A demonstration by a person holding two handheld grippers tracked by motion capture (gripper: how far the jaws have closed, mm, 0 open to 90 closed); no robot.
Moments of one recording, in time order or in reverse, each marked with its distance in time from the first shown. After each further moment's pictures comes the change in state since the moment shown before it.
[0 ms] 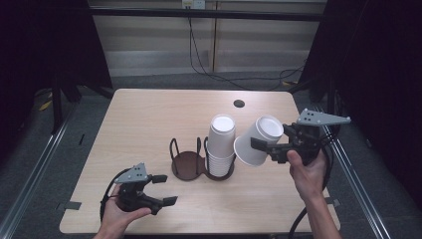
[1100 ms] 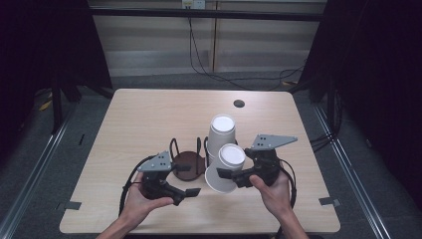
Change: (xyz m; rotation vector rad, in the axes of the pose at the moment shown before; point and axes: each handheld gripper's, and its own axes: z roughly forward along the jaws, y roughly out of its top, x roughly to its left) left arm -0.014 0.049 0.039 -0.063 -0.099 0.100; right arm 0.041 -0.046 0.064 0.146 0.156 -0.033
